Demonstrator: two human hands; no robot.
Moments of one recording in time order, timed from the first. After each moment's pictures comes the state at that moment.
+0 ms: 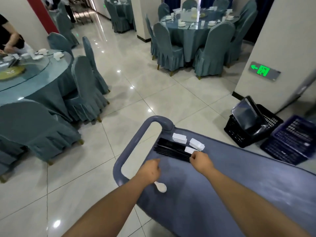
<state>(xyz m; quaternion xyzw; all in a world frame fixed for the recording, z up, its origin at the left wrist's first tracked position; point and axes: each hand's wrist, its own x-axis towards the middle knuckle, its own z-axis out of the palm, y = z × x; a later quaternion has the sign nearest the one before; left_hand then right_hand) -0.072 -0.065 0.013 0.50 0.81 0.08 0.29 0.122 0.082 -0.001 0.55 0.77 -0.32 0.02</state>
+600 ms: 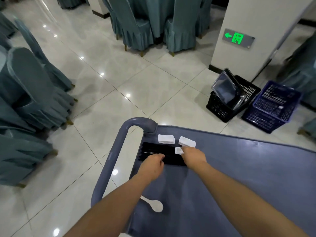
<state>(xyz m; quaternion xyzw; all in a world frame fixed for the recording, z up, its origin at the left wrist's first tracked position) -0.073 0.064 -0.046 0.60 0.74 0.05 0.30 0.105 0.156 -0.077 0.56 0.79 -0.20 0.14</state>
